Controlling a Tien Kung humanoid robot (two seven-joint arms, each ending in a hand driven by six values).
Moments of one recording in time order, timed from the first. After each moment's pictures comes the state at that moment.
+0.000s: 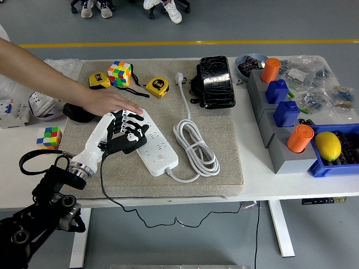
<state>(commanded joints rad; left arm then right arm) -0.26 0.30 -0.84 -1.36 1.11 0.36 -0.20 0.01 -0.25 1.14 0.26 -0.25 -0.16 0.14</state>
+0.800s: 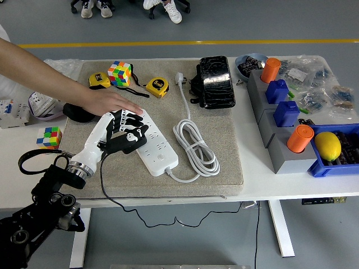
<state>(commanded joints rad) -0.25 0.31 -0.85 -1.37 1.16 0.33 -0.16 0.01 -0.25 1.14 0.26 -0.25 -0.16 0.14</state>
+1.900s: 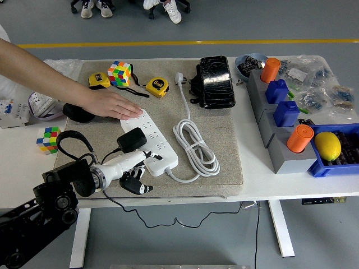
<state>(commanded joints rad) -0.29 0.33 -0.84 -1.57 1.72 -0.24 0.45 0.00 -0.26 1.13 0.27 -0.24 -0.15 0.14</state>
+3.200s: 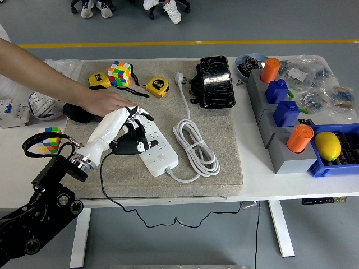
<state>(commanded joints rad) -0.29 0.29 -0.88 -1.36 1.84 0.34 -0.01 0.00 -0.25 1.15 0.27 -0.25 -0.15 0.15</state>
